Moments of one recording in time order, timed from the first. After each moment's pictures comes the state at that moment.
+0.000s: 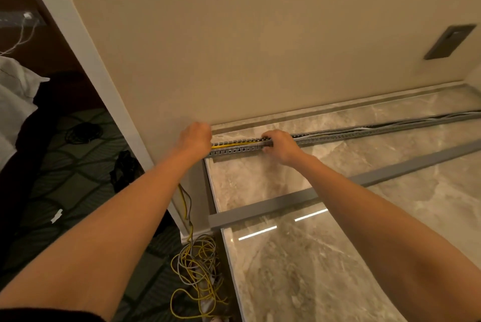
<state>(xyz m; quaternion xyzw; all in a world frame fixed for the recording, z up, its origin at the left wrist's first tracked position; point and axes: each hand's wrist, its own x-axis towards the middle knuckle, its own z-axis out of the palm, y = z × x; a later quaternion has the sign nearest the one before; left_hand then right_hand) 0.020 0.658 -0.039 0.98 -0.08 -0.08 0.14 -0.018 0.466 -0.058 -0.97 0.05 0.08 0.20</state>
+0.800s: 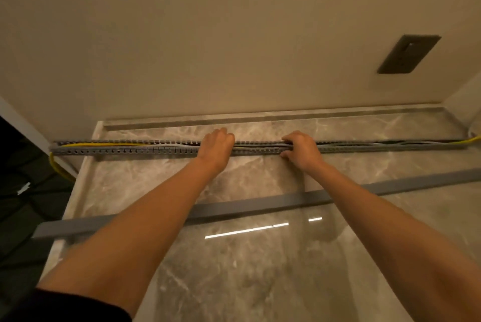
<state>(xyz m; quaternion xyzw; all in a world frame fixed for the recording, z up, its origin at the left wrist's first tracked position) -0.006 0.389 -0.064 0.98 -0.18 -0.05 -0.01 -0.015 0.188 -0.076 -0.99 0.02 0.04 0.13</state>
